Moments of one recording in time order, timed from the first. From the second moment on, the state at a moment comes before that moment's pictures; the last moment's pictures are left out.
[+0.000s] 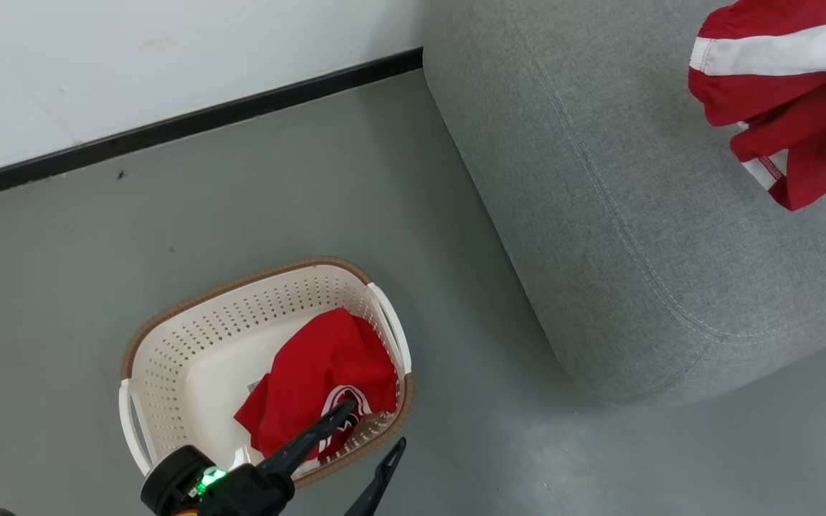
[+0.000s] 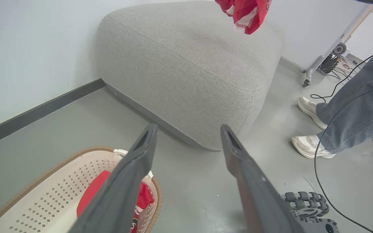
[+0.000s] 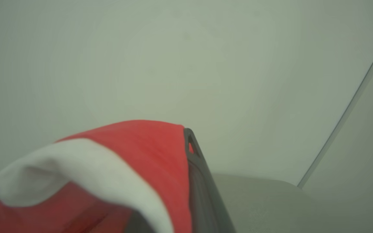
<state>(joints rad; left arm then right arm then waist) -0.03 0.47 -0.61 -0.29 -0.46 -0.09 0.07 -0.65 -0.58 0.18 0.29 0.31 -0.07 -0.26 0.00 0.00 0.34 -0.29</state>
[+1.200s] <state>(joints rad) -0.03 0.53 -0.56 -0.42 -0.46 -0.04 0.16 -0.75 -0.41 -0.01 0.56 0.48 -0.07 -0.26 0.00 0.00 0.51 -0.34</state>
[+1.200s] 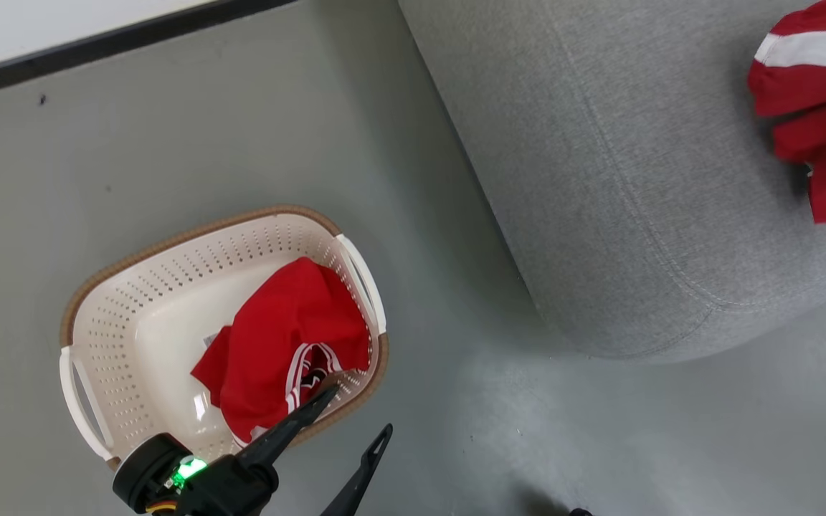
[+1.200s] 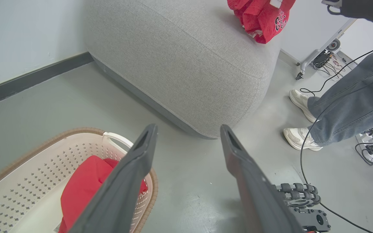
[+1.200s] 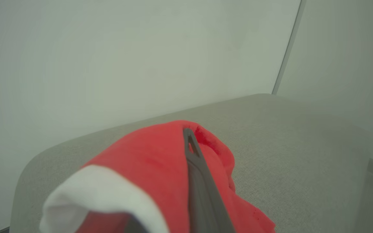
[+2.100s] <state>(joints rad) -0.06 0.51 -0.55 -0.38 -0.47 -0.04 0.16 -0.74 -0.31 0.01 0.73 0.43 -0.04 -0.26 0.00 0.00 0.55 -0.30</state>
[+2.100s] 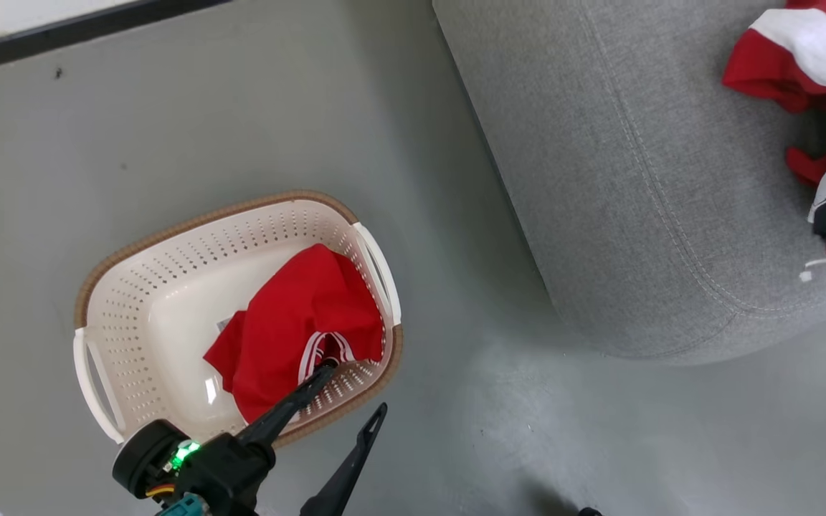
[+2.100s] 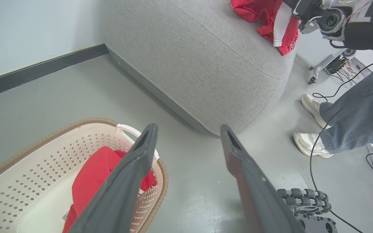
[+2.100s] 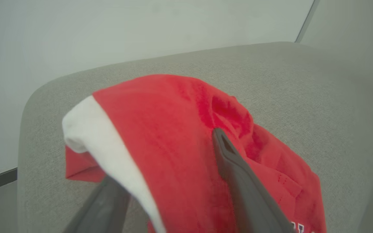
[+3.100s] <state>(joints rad) -0.07 0.30 -0.49 -0.08 -0.56 0.02 -0.02 -0.24 -0.22 0.08 0.29 0.27 -0.02 -0.26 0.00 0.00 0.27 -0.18</state>
